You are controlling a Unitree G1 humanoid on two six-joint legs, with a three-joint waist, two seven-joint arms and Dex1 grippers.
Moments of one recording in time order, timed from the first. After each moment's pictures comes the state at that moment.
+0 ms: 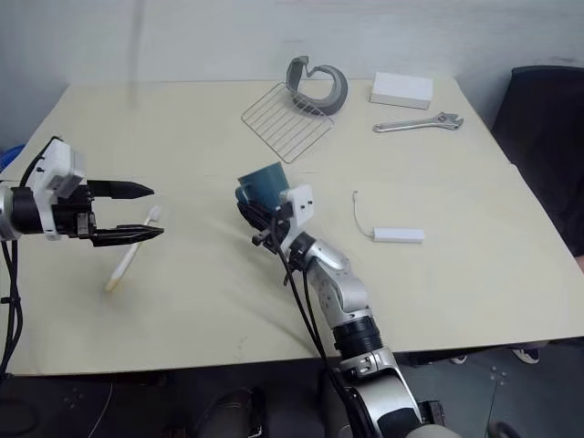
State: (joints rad) left arm -0.59 1.03 0.14 0.16 -0.44 0.47 -1.27; right arm -0.54 0.14 0.11 0.31 0.38 0.15 0.62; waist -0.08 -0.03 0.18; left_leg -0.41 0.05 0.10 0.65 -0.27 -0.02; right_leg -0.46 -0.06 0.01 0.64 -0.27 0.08
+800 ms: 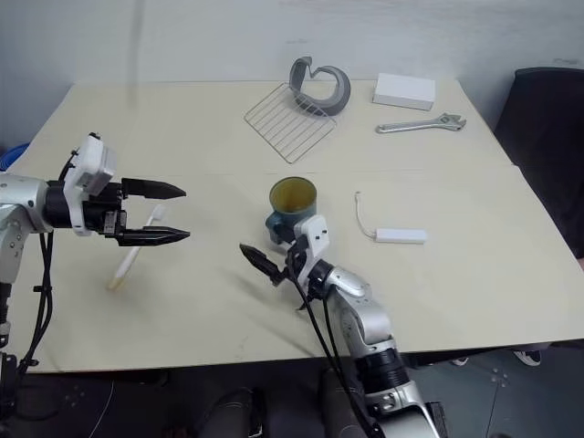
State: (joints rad) left arm -0.64 0.97 0.08 0.09 -0.46 0.52 -1.29; right arm -0.35 -0.06 0.23 0.01 0.29 0.29 0.64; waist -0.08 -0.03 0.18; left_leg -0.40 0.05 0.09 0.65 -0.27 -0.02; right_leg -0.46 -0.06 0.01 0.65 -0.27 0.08
